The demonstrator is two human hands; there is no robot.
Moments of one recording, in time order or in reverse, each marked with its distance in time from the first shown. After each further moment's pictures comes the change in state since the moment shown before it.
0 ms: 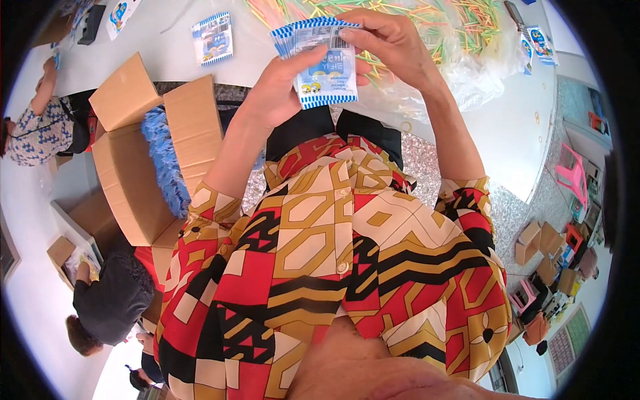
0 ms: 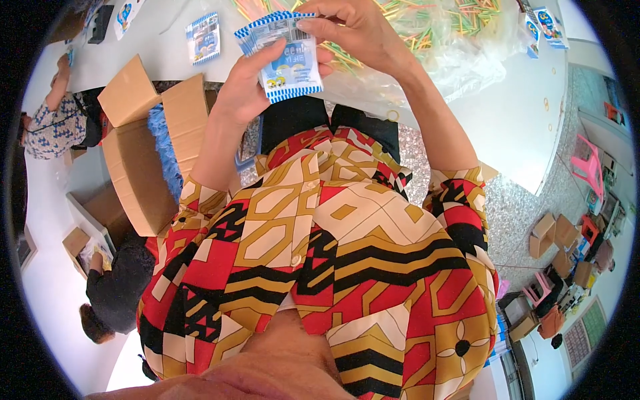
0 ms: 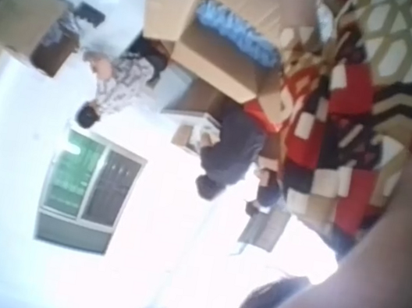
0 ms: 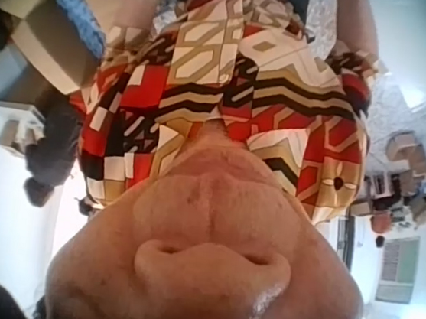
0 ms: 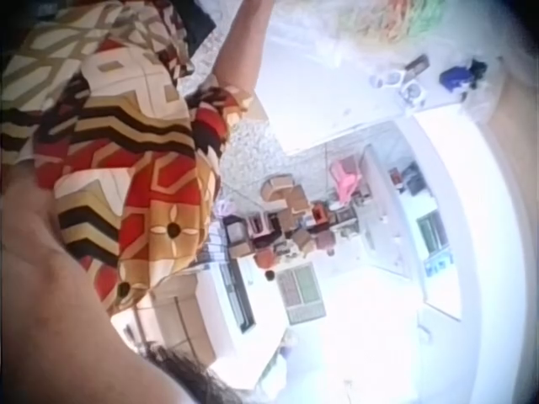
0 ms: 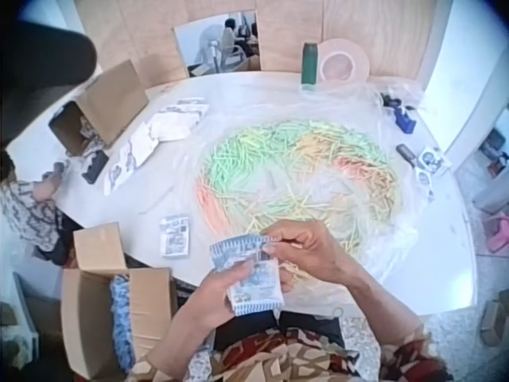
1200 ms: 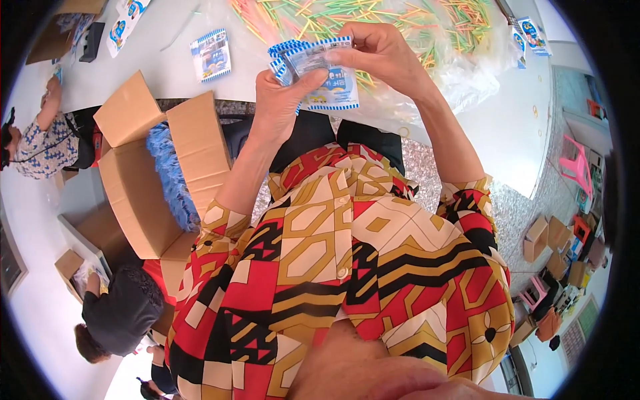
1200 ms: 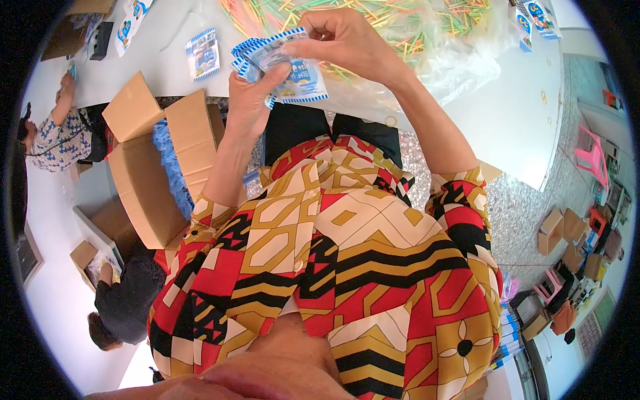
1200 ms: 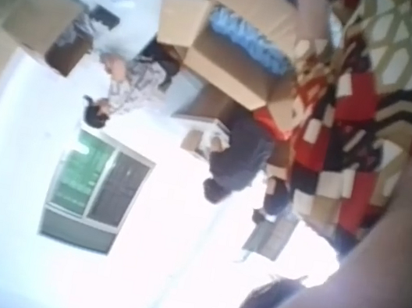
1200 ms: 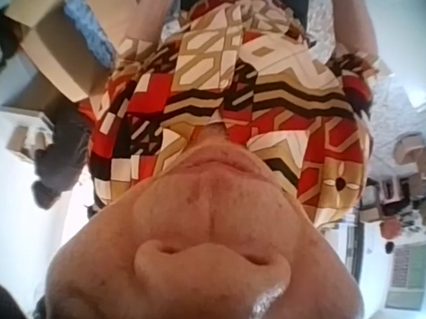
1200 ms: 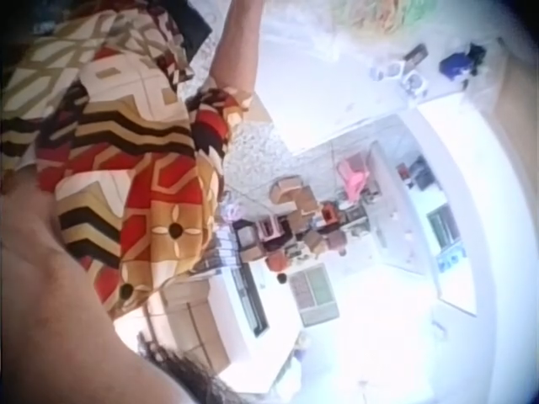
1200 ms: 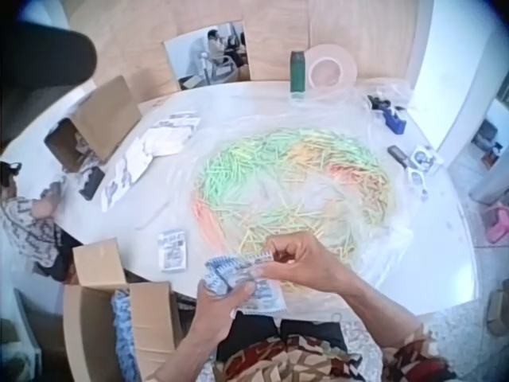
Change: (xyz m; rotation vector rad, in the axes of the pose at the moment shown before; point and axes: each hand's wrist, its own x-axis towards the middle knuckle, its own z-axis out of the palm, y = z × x) left_hand -0.006 -0.017 -0.007 0.274 0.327 0.351; right_hand -0.001 -0.004 -0.001 0.120 -0.196 0.131
